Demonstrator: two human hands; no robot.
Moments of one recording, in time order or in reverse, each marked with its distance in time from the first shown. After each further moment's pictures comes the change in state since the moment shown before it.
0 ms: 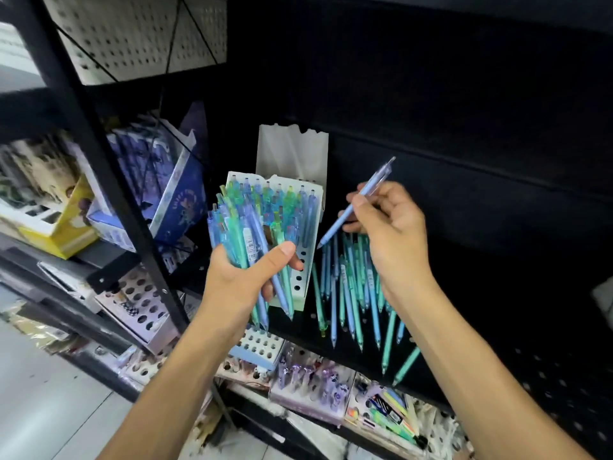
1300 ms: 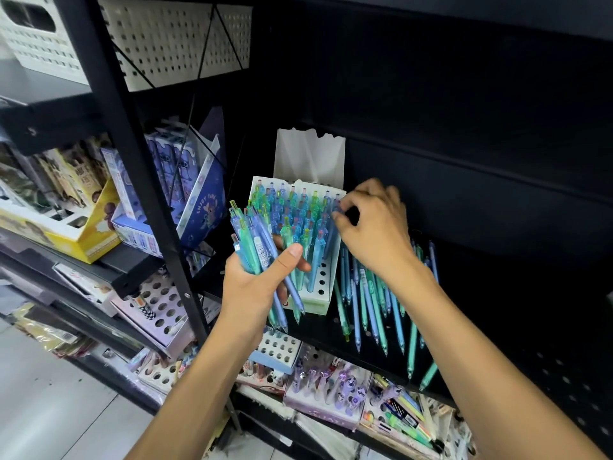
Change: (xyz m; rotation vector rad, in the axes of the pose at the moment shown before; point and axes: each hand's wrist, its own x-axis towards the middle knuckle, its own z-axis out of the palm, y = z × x) left_hand 0.002 0.005 -0.012 -0.092 0.060 0.020; right_hand 0.035 0.023 0.035 -1.158 -0.164 -0.201
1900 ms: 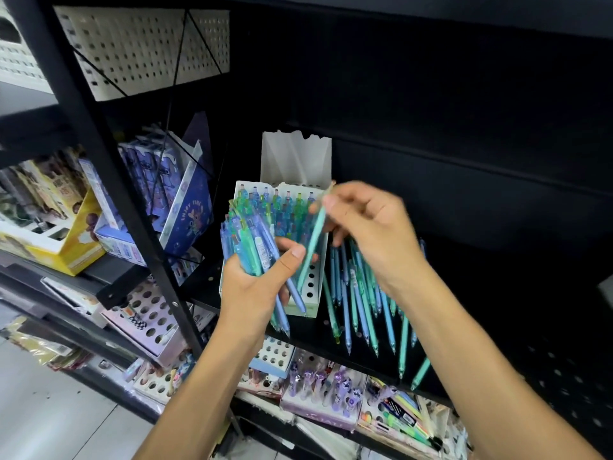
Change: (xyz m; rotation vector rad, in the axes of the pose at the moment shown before) left_hand 0.003 -0.007 0.013 0.035 -0.042 0.067; right_hand -0.029 -0.014 -0.035 1.088 -0.081 0.049
